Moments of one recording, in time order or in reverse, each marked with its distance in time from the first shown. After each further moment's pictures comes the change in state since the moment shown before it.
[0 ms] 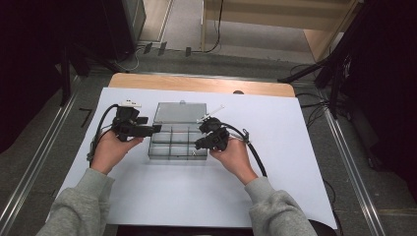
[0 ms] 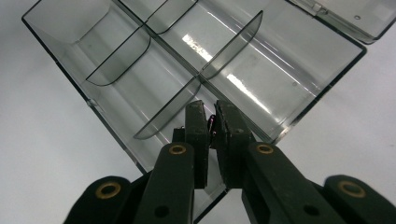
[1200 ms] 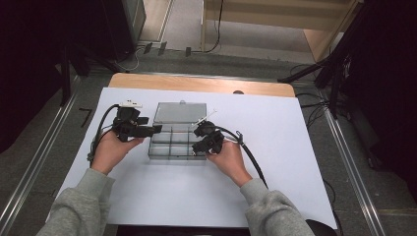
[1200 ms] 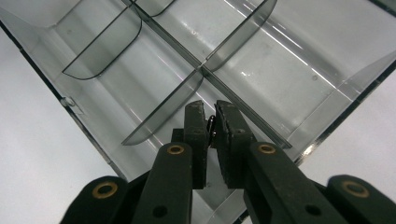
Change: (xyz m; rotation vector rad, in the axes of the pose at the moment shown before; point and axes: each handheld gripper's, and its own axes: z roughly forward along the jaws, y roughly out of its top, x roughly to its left) left arm -0.001 0.000 0.000 0.001 -0.002 0.008; right arm 0.004 -0.001 0.023 0.043 -0.027 -0.013
